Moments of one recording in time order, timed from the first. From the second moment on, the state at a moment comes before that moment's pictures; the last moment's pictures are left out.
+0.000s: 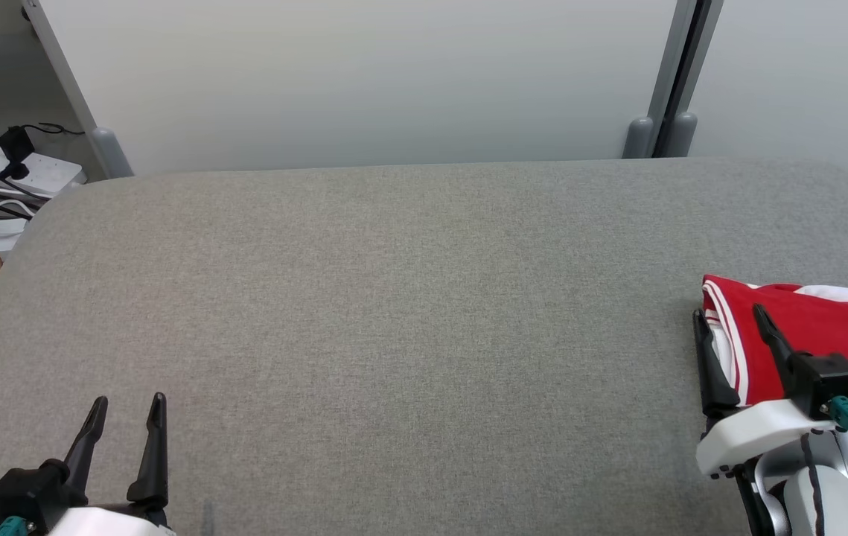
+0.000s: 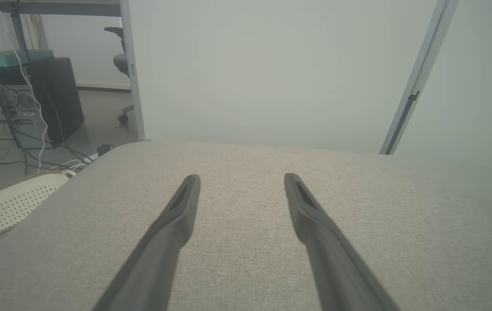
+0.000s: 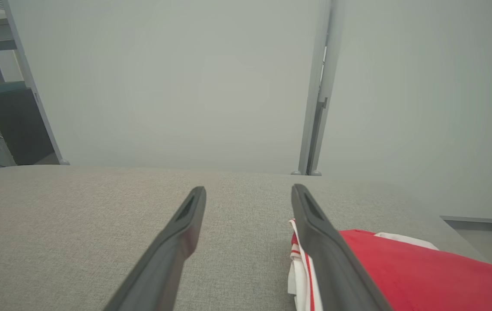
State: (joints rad) left arm 0.02 0.18 0.05 0.28 -0.32 -0.13 -0.26; right arm -0.25 -0.04 -0.03 0.44 0.04 0.13 -0.24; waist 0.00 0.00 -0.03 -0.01
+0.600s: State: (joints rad) left arm 0.08 0.11 0.08 0.35 -0.30 -0.13 -0.25; right arm -0.11 -0.02 -0.06 0.47 0.06 0.13 -0.24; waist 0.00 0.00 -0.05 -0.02
